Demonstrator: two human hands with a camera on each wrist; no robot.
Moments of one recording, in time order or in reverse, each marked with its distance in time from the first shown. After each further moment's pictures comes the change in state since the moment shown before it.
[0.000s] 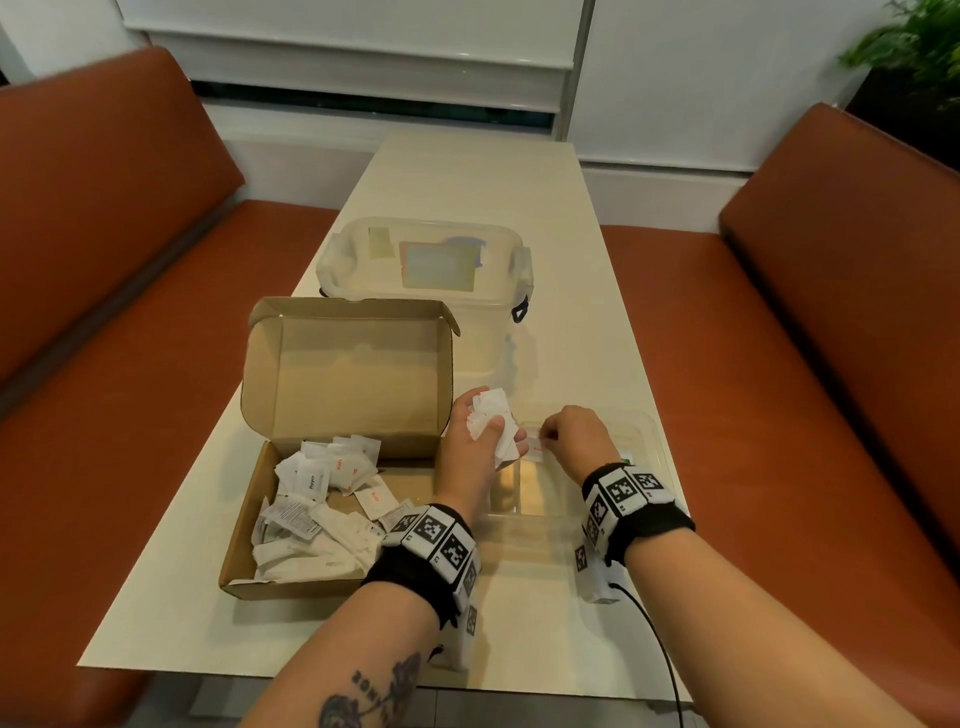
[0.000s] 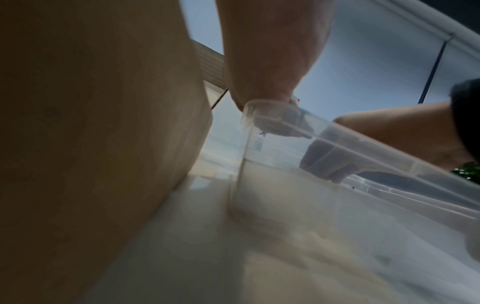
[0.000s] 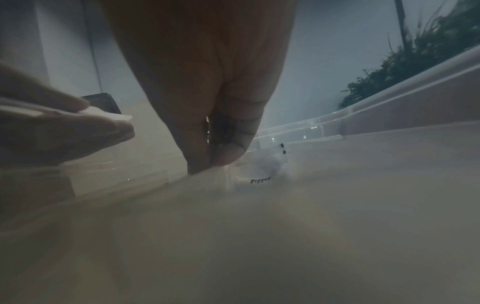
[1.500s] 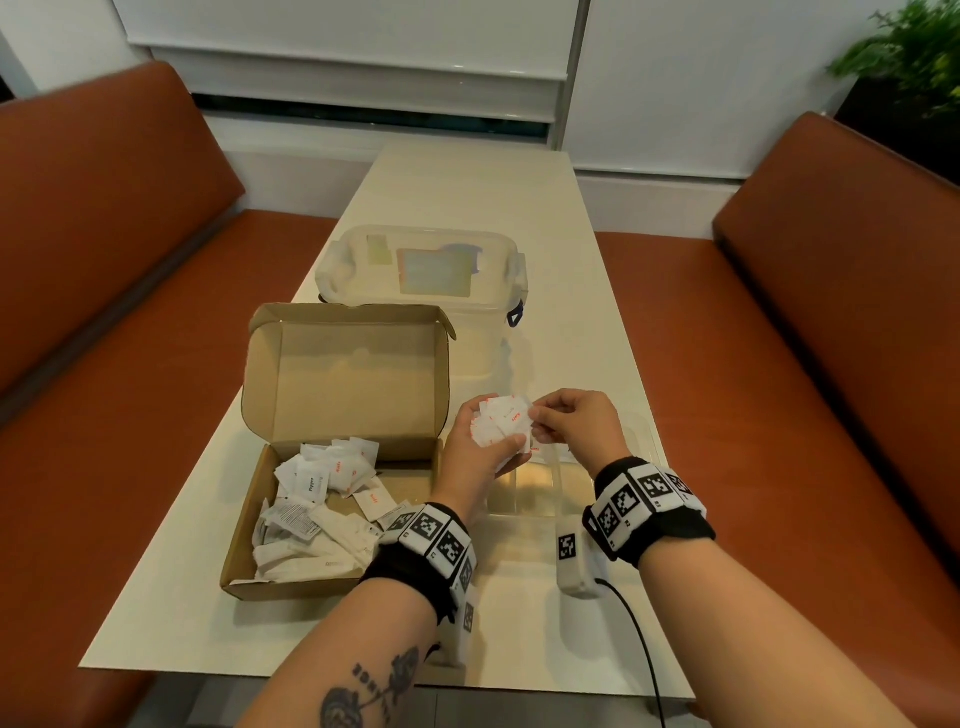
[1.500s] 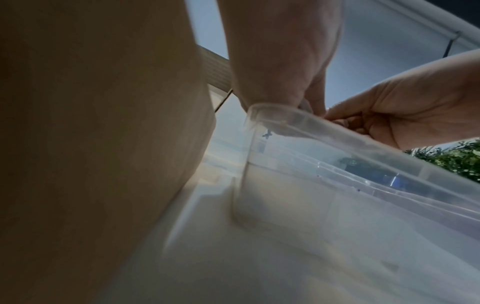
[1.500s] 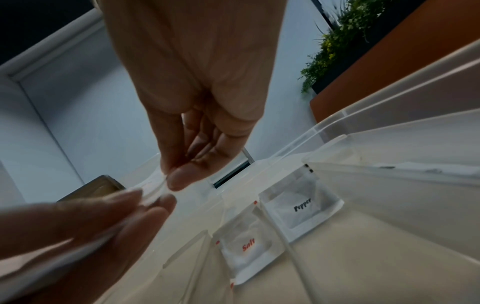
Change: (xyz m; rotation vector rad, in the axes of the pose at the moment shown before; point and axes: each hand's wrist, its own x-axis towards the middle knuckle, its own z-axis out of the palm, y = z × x) left_hand -0.009 0.006 0.003 0.011 -0.050 -0.056; right_hand -0.015 -0.009 -0.022 1.000 0.149 0.142
